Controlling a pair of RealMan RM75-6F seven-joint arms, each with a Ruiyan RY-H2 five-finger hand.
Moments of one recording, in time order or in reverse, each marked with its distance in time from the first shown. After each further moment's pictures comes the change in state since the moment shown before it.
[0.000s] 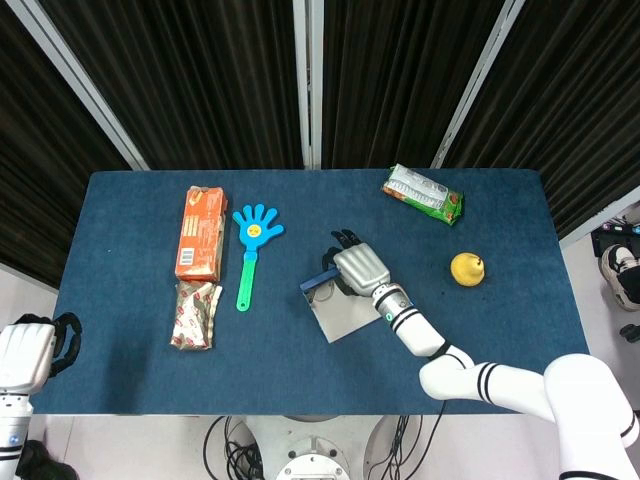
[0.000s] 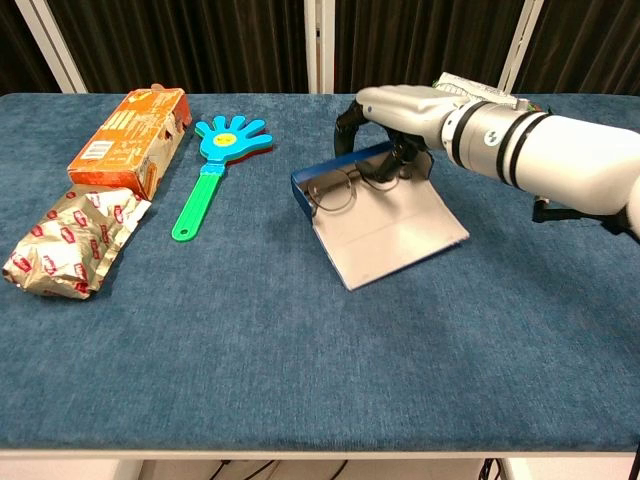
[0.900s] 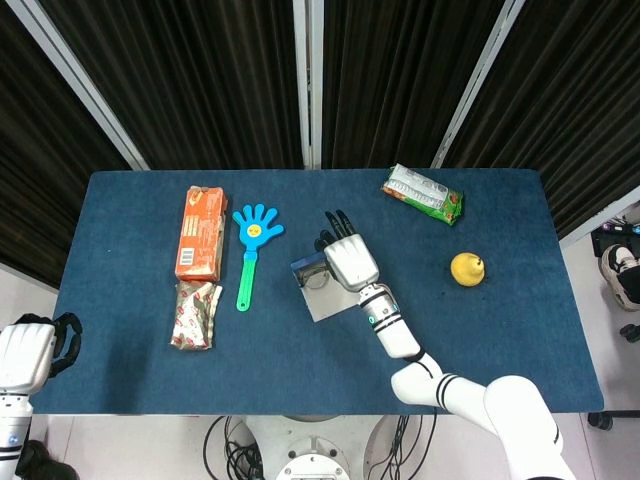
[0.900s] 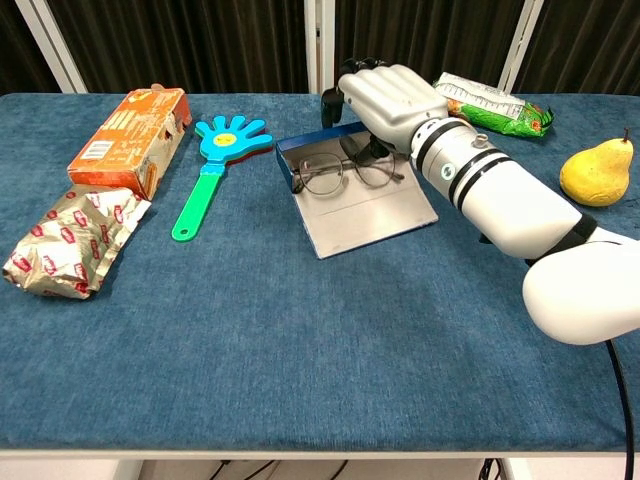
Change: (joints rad) left arm 0.000 0.004 0.002 -0.001 0.003 -0.002 -0.010; right arm -0.010 -0.312 0.029 0.430 -0.191 0.228 -0.003
